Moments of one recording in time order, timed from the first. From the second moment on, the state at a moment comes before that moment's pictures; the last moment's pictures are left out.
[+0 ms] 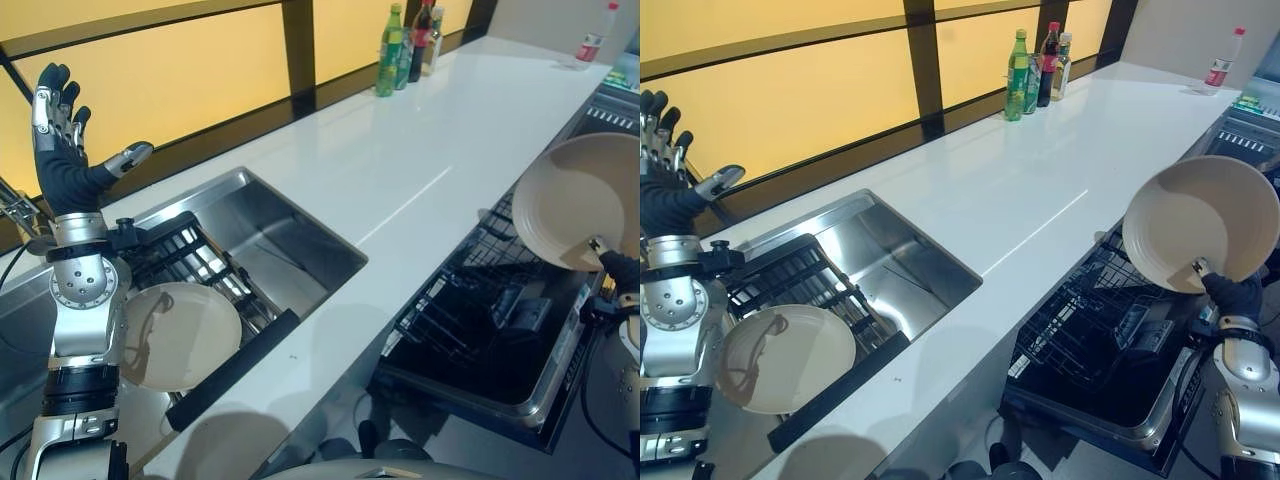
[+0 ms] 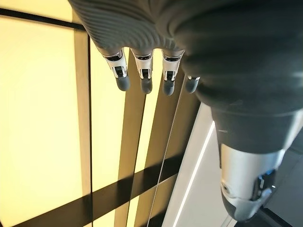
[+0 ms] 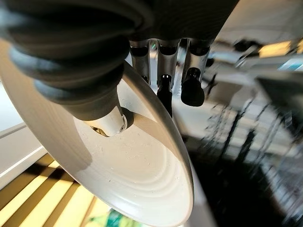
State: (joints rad) left arm -0.25 0.61 0.23 -0.02 -0.30 -0.34 0.23; right arm 0.12 -0.60 -0.41 -0.09 0.41 0.22 -0.24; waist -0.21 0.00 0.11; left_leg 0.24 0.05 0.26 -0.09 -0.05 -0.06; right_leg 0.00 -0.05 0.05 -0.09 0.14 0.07
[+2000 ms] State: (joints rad) left arm -0.17 0.68 0.23 -0.01 -0.29 -0.34 0.19; right arm -0.01 -0.84 -0.07 0.21 -0.36 0.13 0.45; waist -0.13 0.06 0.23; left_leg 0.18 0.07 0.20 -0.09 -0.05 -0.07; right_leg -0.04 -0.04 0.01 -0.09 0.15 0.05
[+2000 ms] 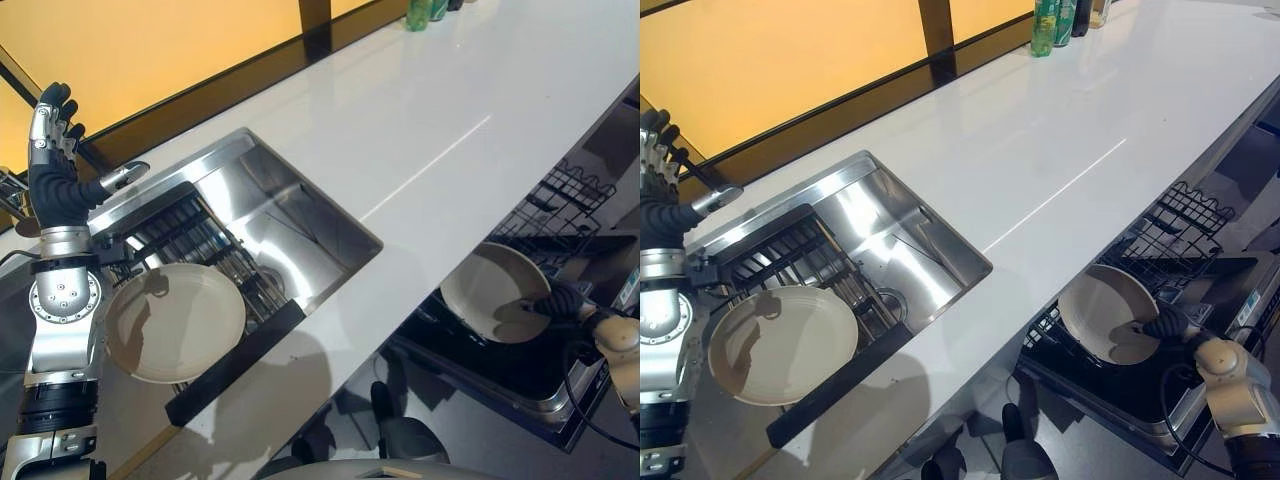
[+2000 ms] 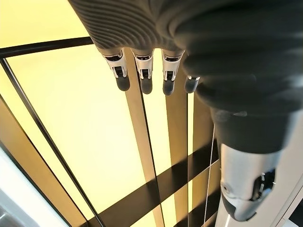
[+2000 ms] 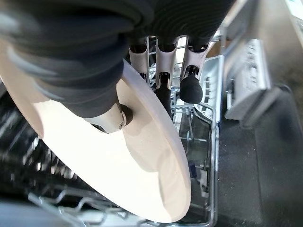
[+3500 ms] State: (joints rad) left arm -0.20 0.67 0.18 -0.02 -0.25 -0.34 0.23; right arm -0.02 -0.74 0.23 0.20 -0.89 0.25 0.27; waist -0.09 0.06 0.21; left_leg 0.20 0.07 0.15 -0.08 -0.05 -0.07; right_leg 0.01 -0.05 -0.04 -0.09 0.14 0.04
